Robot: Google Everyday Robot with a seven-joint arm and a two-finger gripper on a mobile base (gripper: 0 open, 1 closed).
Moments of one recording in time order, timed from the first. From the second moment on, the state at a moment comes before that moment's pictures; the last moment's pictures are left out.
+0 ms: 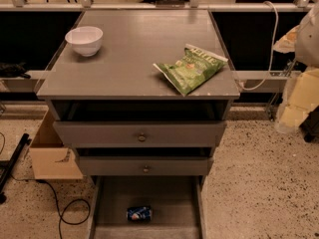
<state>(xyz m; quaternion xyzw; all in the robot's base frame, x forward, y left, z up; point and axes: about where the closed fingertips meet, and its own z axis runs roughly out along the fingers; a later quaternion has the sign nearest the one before) 0.438 -0.217 0.976 -0.60 0.78 -0.03 0.16</state>
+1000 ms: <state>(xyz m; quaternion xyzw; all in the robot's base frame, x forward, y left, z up) 0.445 -0.228 0.960 -0.59 0.79 0.02 0.19</state>
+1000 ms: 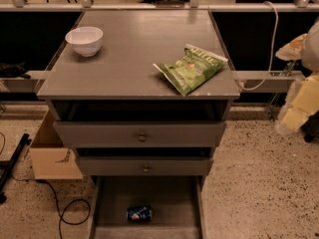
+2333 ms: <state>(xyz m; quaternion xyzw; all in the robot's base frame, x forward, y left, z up) 0.420 -0.198 0.875 -0.59 0.76 0.18 0.21</state>
